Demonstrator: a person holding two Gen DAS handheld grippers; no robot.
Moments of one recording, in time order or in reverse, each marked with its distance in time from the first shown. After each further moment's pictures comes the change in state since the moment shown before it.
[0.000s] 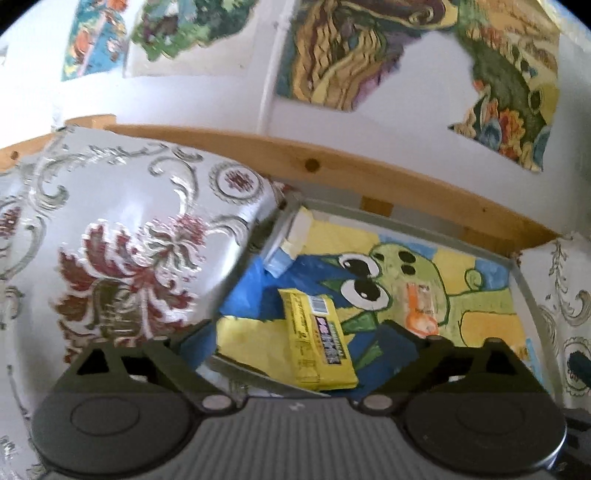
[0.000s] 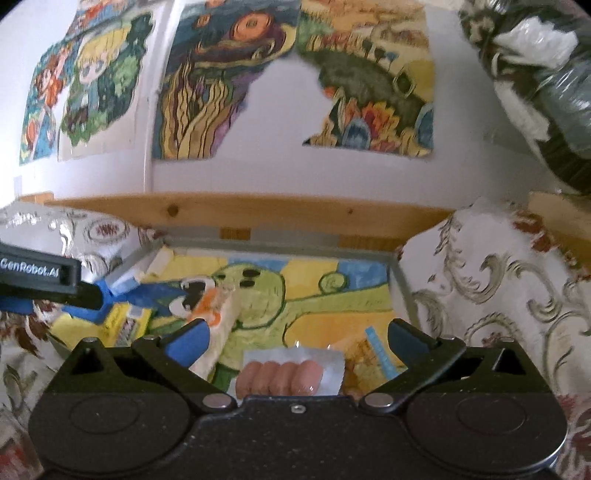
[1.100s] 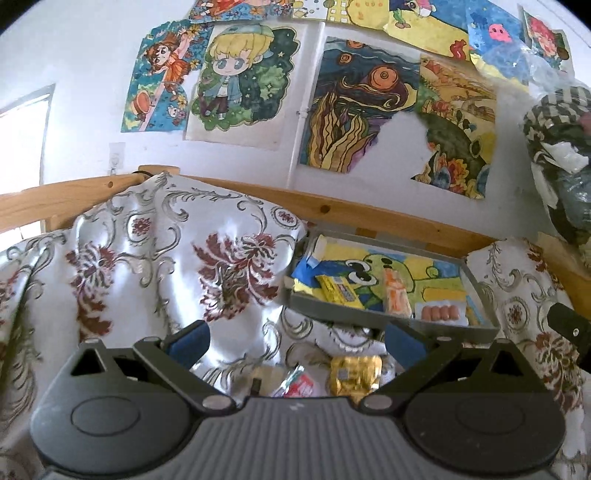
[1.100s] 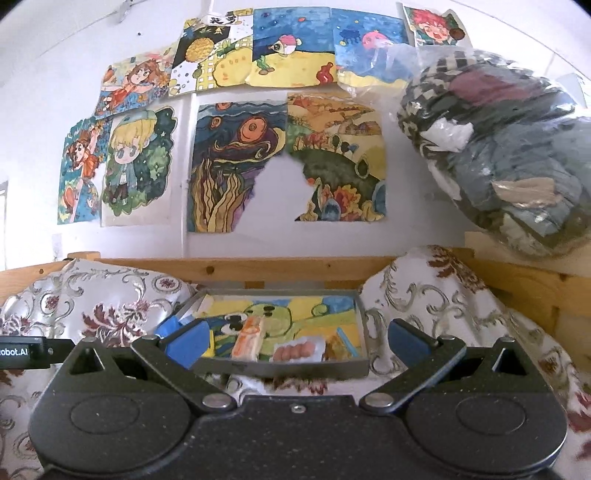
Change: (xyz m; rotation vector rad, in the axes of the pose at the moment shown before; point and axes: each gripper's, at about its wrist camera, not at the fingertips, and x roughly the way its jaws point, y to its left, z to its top) left arm -0.204 0.063 -0.092 0.045 -0.181 -0.029; right arm -0.232 0.013 -0.017 0.065 -0.150 -0.021
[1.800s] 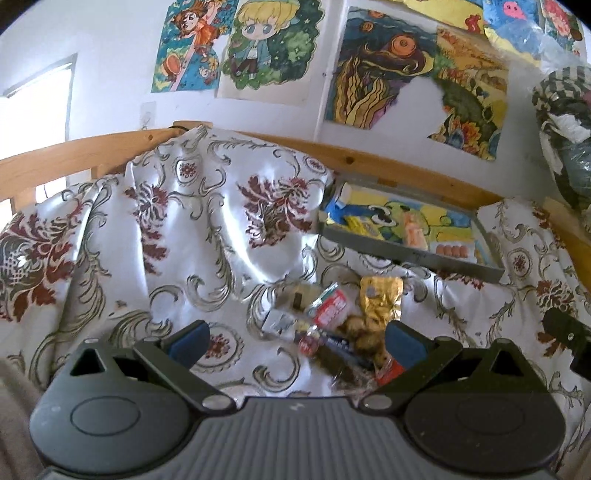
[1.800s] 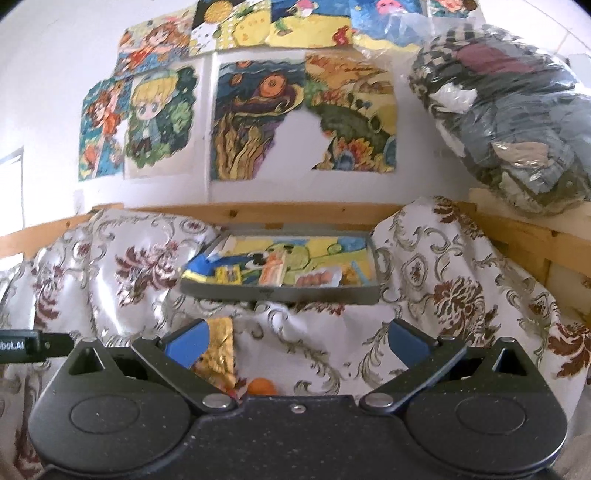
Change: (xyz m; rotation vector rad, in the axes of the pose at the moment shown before) left arm -0.060 0.030 -0.038 -0.013 0.152 0.055; right arm -0.061 0.023 -0.028 -0.028 0.167 0.040
